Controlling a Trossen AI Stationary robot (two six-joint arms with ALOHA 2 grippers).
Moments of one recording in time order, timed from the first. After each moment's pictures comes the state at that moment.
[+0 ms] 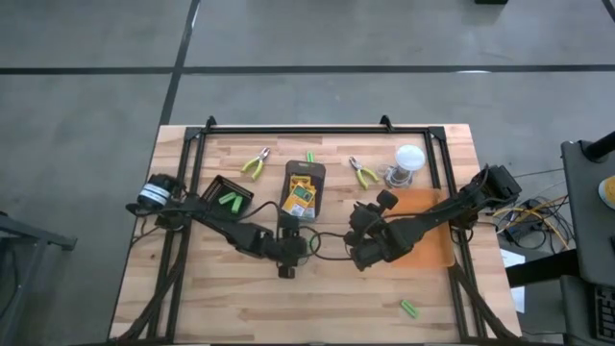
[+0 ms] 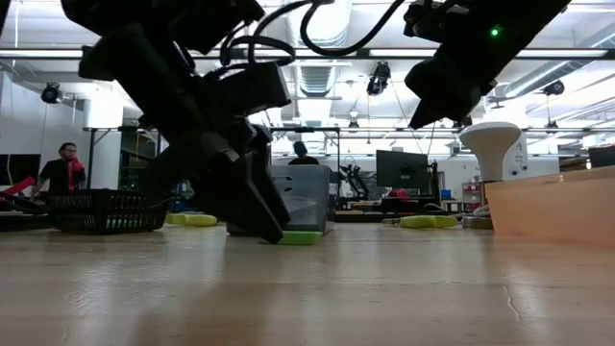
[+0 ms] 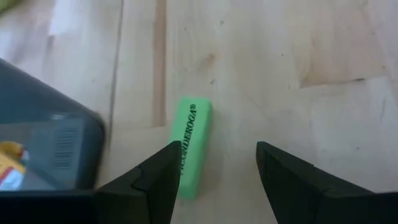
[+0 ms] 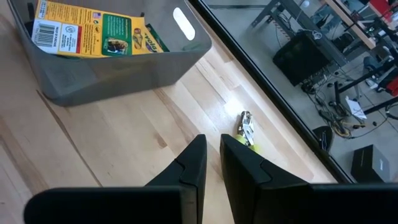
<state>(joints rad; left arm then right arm) -0.33 1.82 0.94 0.01 -0.38 -0.08 0.41 1.68 1.09 -0.88 1.04 0.89</state>
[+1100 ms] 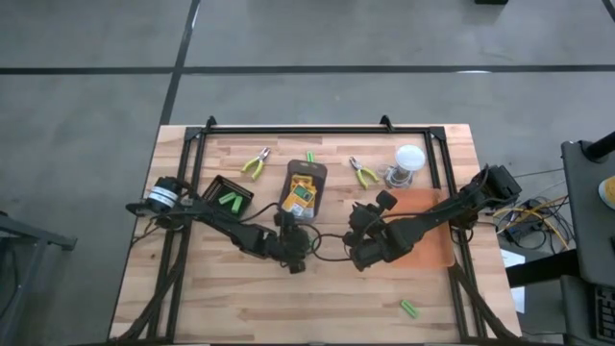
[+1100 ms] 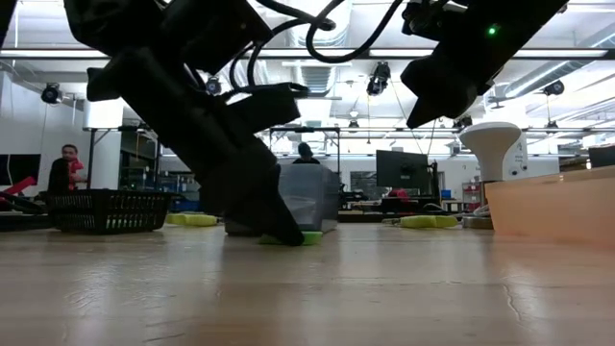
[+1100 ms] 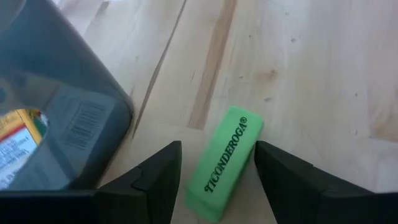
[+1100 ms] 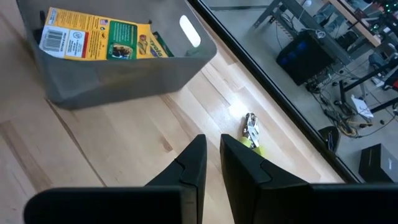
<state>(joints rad) -0.32 1.90 0.94 0.08 -0.50 -0.36 0.41 1.68 1.09 -0.85 1.04 0.89</state>
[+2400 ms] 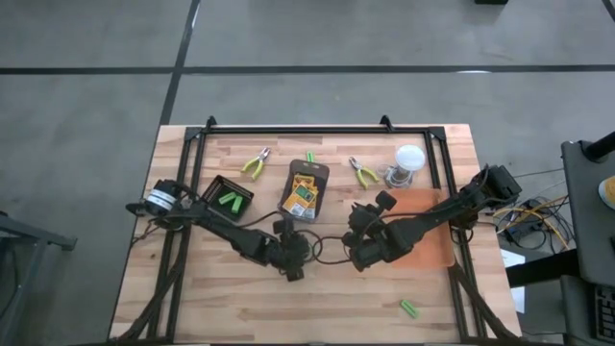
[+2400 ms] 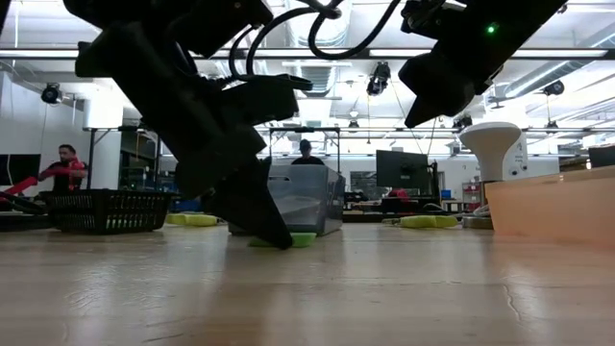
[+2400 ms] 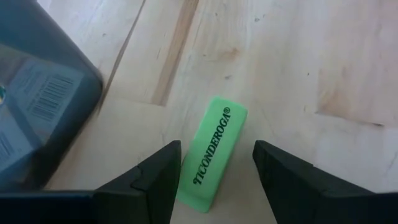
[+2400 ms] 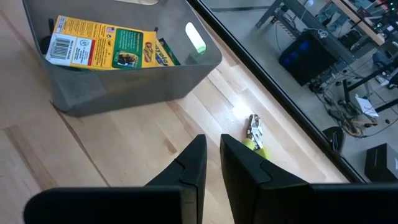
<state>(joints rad) -0.39 1.90 1.02 -0.10 -0.44 -0.47 0.41 1.68 1.09 -0.83 1.04 0.89</state>
